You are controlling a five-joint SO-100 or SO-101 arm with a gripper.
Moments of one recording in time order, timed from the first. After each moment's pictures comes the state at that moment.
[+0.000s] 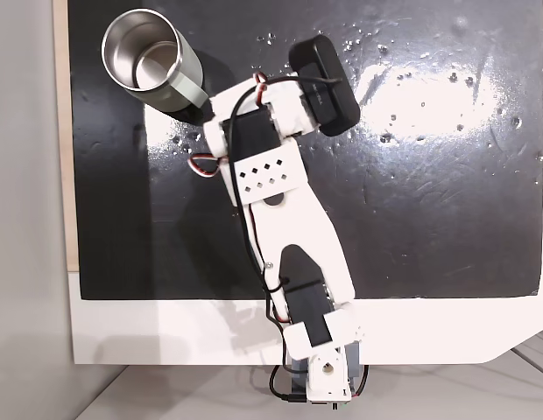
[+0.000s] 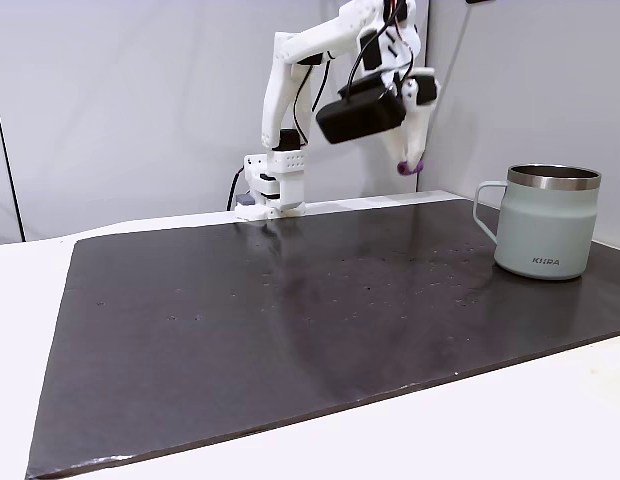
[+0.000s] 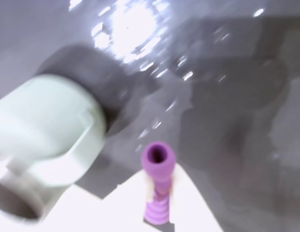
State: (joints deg) arm -22.1 73.6 50.2 95.4 -4.9
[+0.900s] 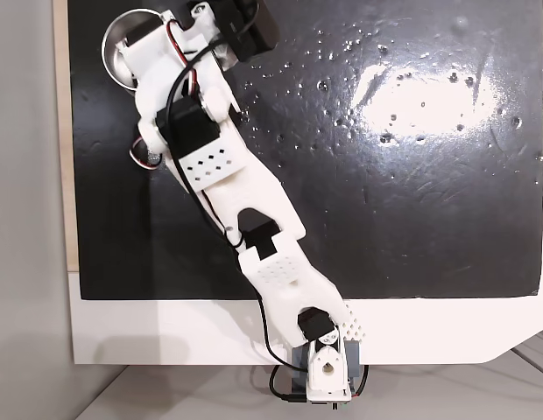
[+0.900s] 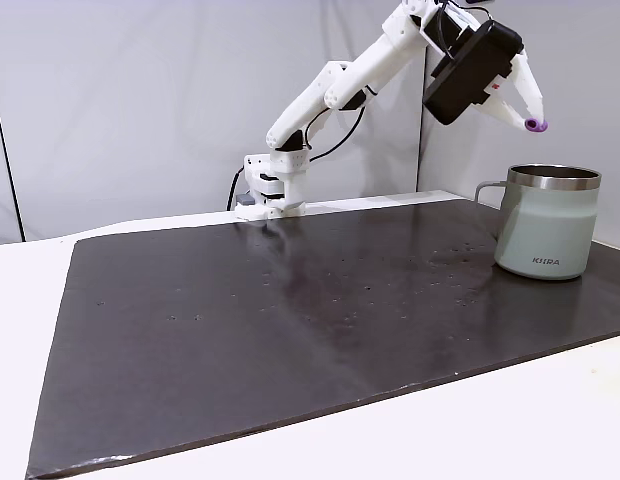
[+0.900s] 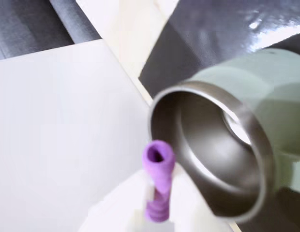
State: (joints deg) arm -29.4 39.9 -2.9 79.7 -1.8
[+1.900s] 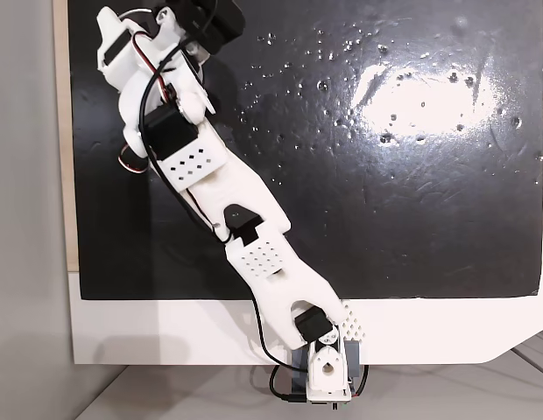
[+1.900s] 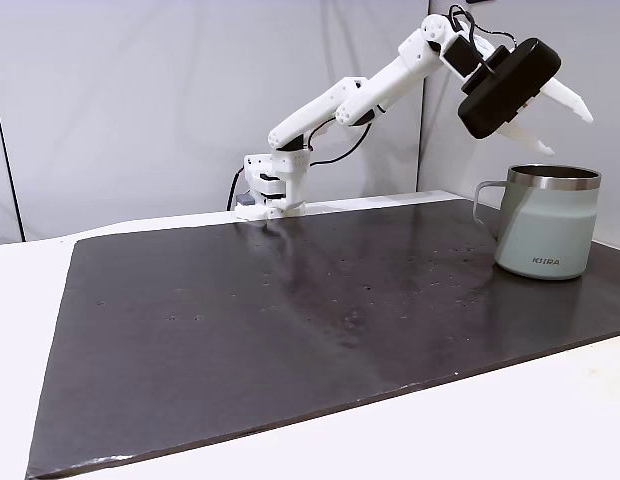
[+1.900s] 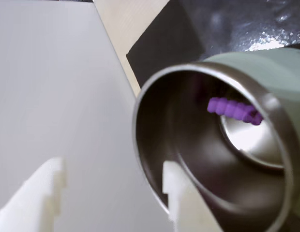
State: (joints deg) arm -33.0 31.1 -9.5 77.6 -11.4
